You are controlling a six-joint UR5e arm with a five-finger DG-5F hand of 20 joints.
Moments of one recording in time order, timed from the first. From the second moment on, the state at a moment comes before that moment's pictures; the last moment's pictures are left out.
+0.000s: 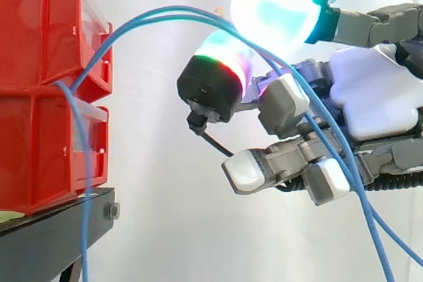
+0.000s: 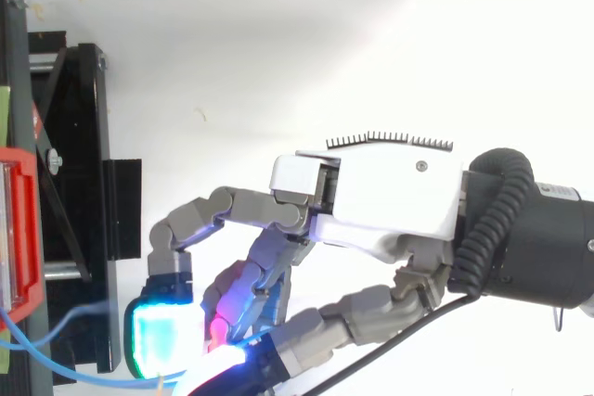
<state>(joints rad) 0.25 -2.25 -1.10 -3.11 -1.16 0.18</state>
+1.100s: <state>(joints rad) 0.25 -2.25 -1.10 -3.13 -1.17 0.18</state>
